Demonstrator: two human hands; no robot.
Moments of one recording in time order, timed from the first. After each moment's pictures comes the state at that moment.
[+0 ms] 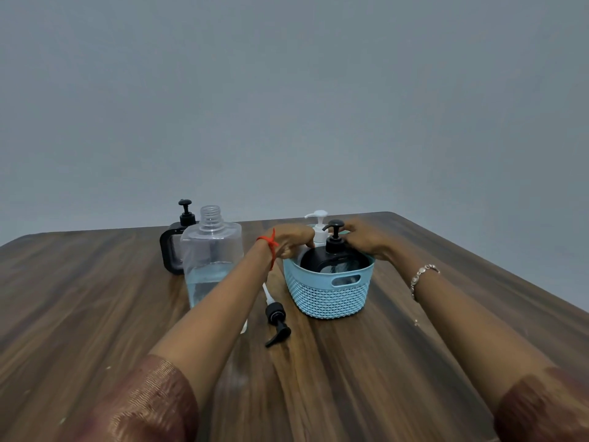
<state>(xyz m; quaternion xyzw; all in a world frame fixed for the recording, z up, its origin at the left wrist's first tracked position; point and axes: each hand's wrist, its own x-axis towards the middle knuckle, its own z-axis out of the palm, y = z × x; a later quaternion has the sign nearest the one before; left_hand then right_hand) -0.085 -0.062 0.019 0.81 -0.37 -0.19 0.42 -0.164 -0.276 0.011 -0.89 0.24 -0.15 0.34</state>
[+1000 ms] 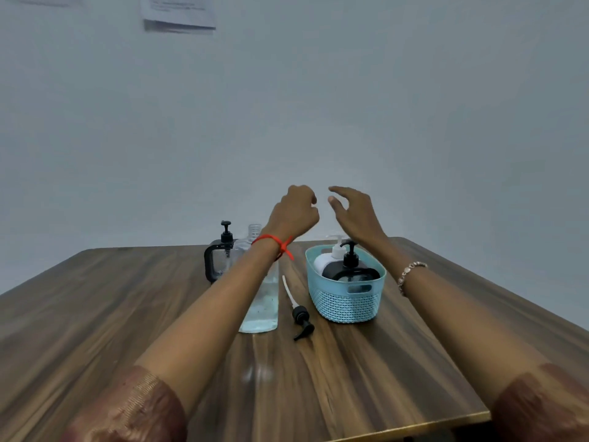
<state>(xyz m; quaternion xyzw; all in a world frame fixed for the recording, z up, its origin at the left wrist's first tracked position) -0.091 -0.057 0.089 0.79 -0.48 0.17 0.34 -0.170 -0.176 0.072 -0.85 0.13 -0.47 0.21</state>
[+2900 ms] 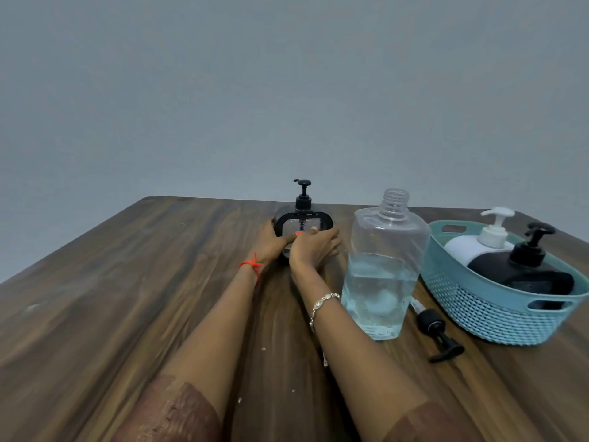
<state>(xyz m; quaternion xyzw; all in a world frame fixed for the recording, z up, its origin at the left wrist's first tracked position) 0.160 0.006 -0.074 0.74 -0.24 -0.06 0.62 0.112 -0.030 -0.065 -0.60 0.46 -0.44 0.49</state>
